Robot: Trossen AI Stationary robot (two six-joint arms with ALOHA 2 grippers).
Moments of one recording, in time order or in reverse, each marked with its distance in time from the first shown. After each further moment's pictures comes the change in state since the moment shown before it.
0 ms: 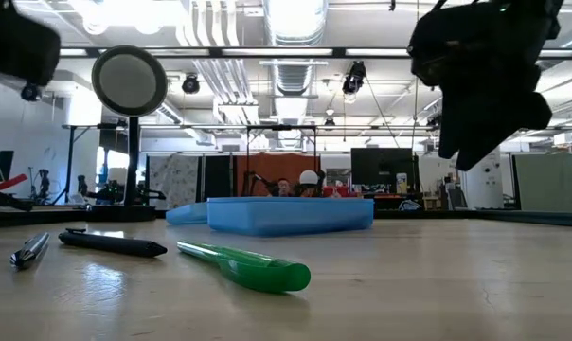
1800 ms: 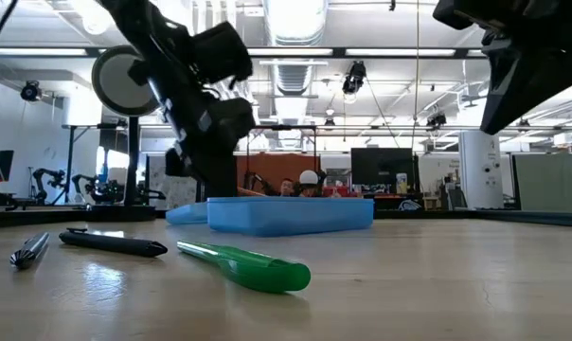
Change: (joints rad) left arm 0.832 0.287 0.126 0.367 0.096 0.864; right arm 0.232 0.001 0.072 -0.284 0.317 0.920
